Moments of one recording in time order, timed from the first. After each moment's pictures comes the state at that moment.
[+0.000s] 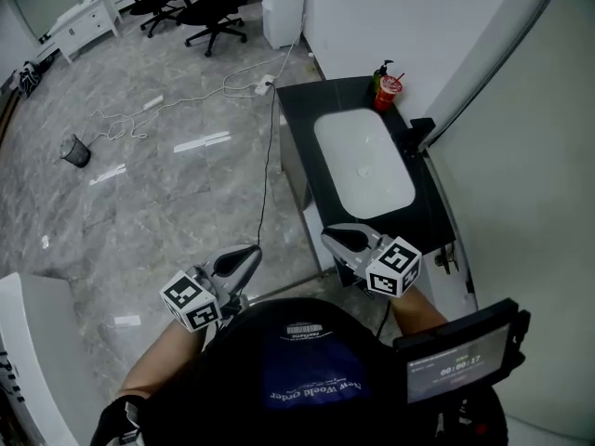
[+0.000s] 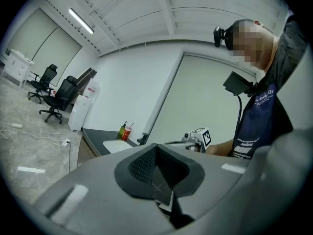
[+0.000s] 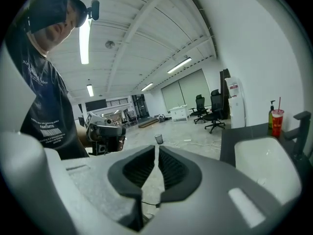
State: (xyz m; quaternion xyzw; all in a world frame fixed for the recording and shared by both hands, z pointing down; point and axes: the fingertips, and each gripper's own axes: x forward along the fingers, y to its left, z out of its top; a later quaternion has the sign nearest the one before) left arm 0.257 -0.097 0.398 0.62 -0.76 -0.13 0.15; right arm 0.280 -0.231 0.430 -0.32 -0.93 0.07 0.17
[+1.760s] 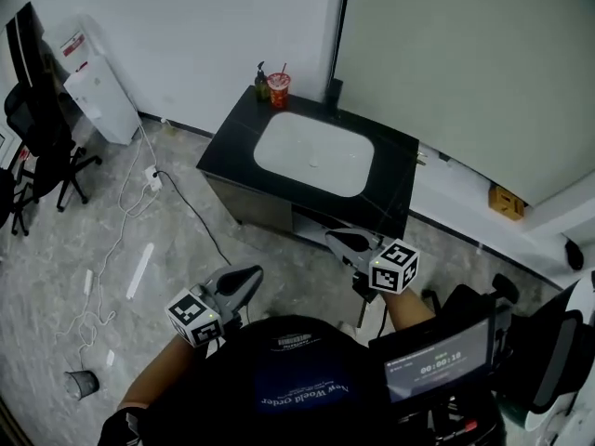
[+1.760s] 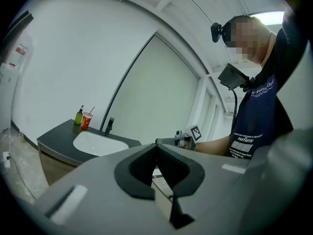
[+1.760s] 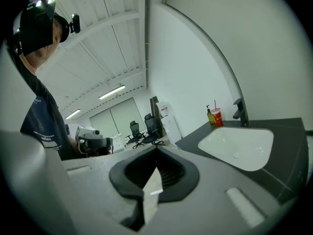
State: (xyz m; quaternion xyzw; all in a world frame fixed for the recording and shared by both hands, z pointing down) left arm 0.031 -0.085 0.391 0.90 -0.40 -0.02 0.19; right arm 0.150 -0.191 0.433 0.15 -0.96 0.22 0.07
